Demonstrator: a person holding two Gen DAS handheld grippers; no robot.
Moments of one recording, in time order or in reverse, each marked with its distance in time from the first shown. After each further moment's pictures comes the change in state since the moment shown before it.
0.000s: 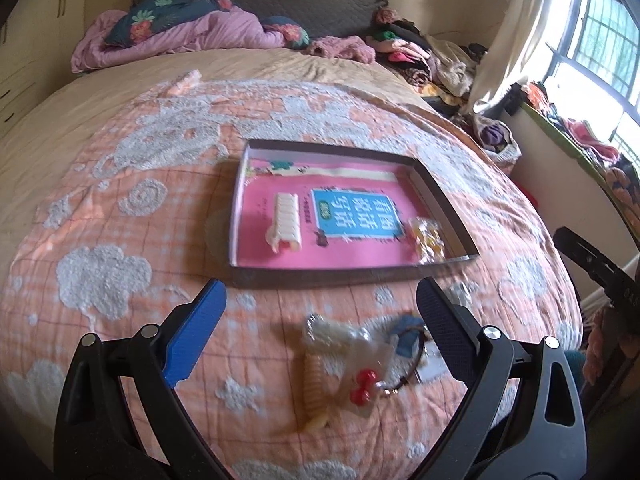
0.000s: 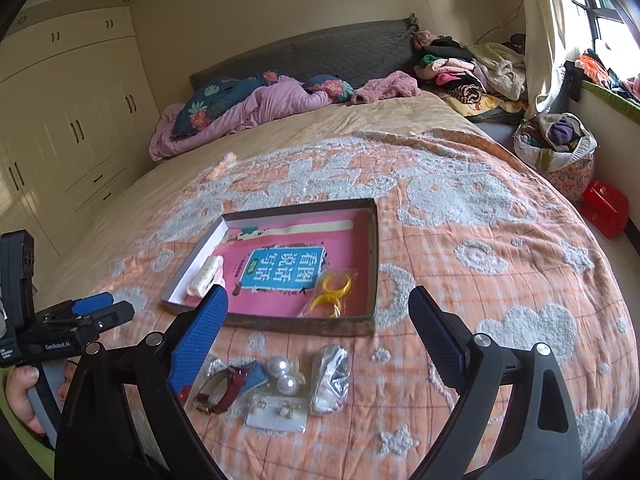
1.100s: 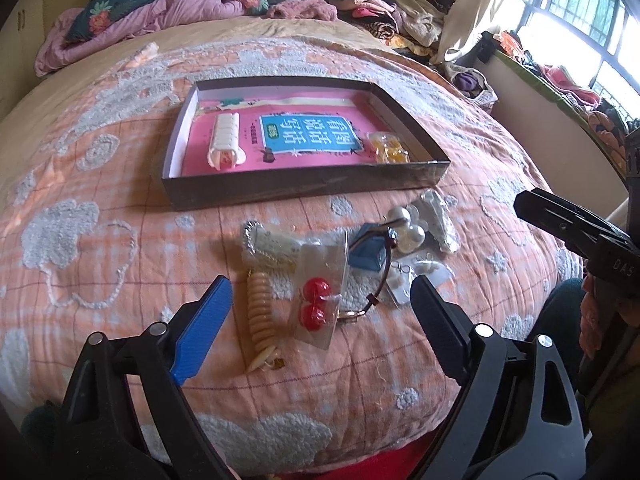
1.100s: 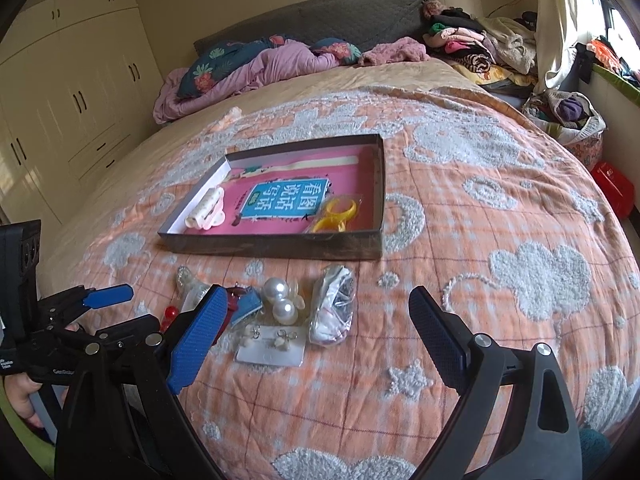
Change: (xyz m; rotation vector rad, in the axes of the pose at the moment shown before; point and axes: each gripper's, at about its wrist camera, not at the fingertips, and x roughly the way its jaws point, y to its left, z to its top) left arm 0.021 -0.036 -0.062 0.102 0.127 -0.056; right arm 0.010 -0.001 -0.057 -0.019 0.126 0.019
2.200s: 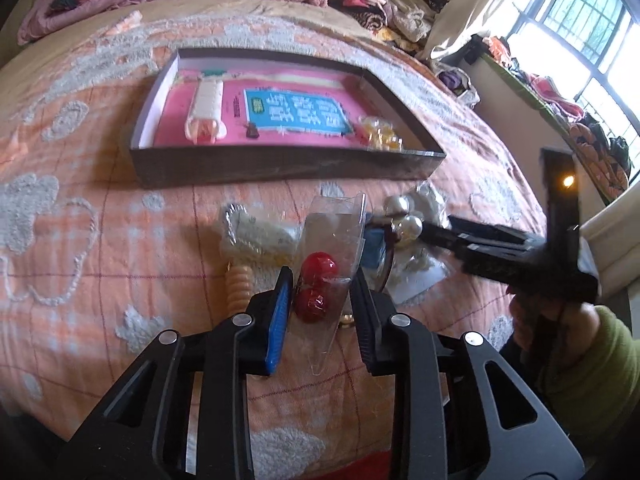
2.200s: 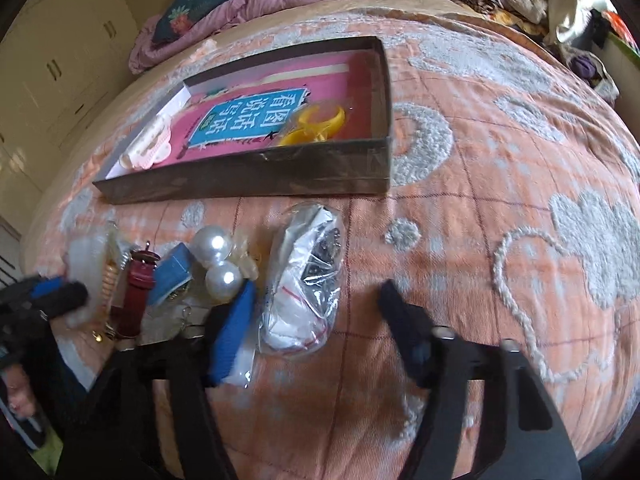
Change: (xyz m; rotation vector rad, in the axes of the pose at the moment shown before) left arm 0.022 0.019 0.001 -0.055 0.035 -0.127; right arm 0.102 -0.018 -0.018 0.009 0.237 -0.022
